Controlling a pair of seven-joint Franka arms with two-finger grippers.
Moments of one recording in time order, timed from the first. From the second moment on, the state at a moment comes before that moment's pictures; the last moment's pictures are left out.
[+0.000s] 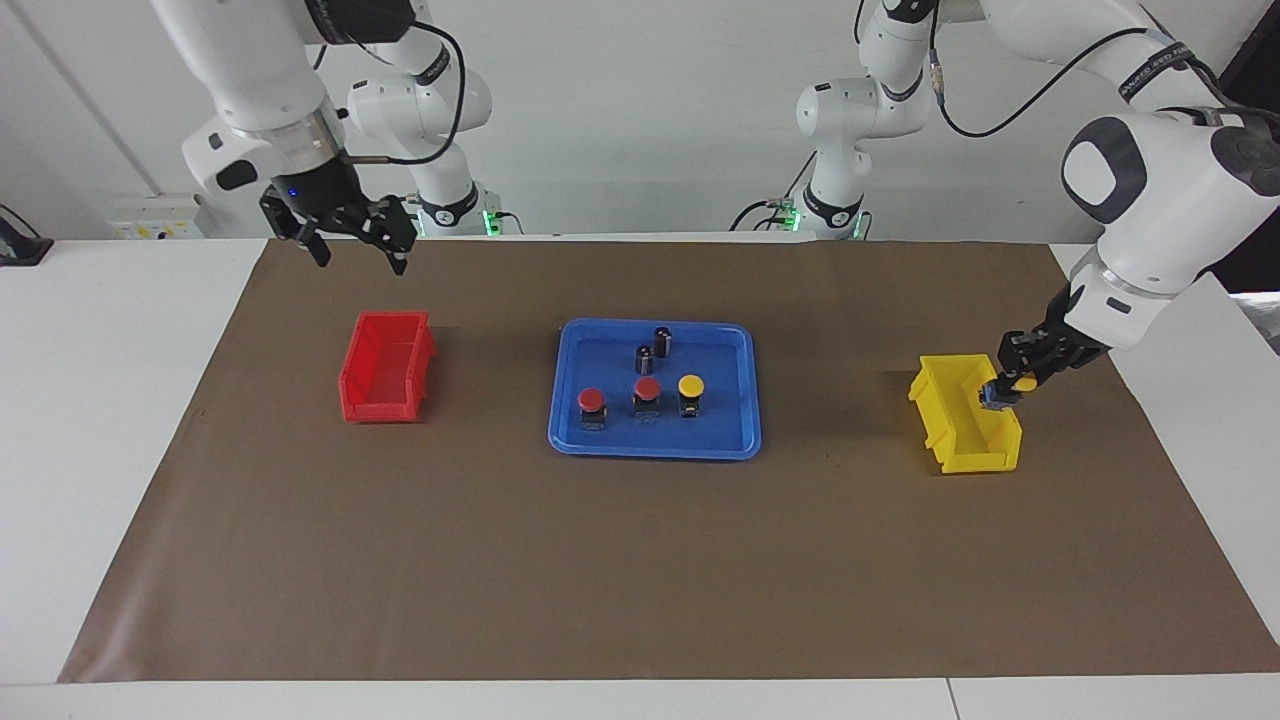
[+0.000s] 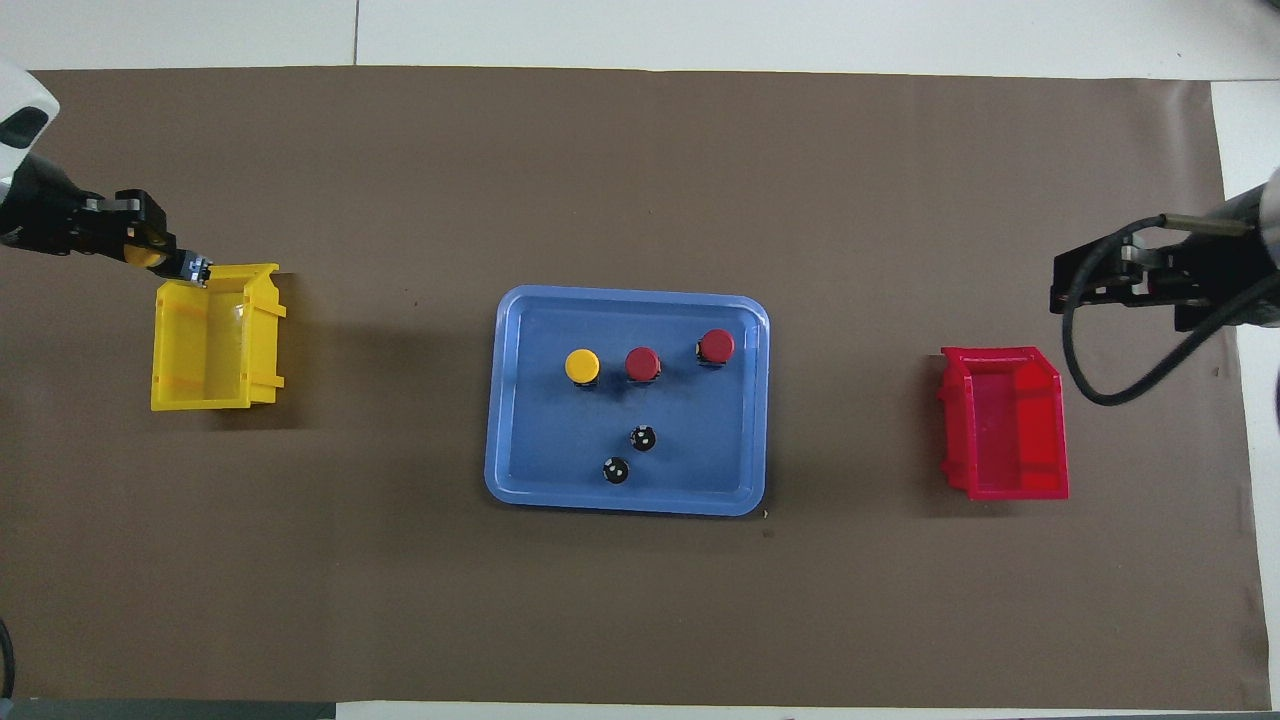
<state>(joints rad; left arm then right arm) -0.09 0.19 0.01 -1.59 -0.06 1.78 -0.10 0.11 -0.02 -0.06 -1.51 0.00 1.45 0.20</state>
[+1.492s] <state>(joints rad) -0.57 0.25 0.00 -1.93 -0.07 2.21 -0.57 -0.02 -0.02 -0.06 -1.53 -0.03 1.38 0.05</state>
